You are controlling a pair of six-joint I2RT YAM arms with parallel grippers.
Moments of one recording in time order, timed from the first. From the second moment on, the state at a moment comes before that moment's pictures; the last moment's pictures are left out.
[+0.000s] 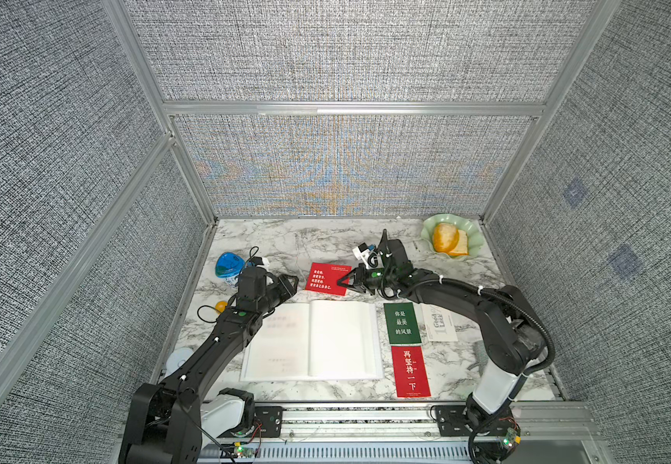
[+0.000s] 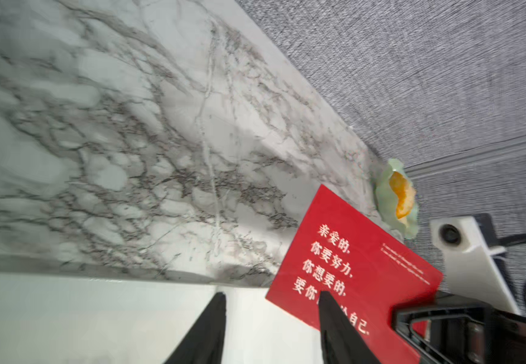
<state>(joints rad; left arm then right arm) -0.25 1.15 0.62 -0.08 0.24 -0.77 0.59 1.78 1.15 -0.02 -0.72 0.85</state>
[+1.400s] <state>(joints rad) -0.25 1.33 0.56 -0.30 -0.05 -0.69 0.84 1.95 1.62 -0.78 -0.33 0.73</state>
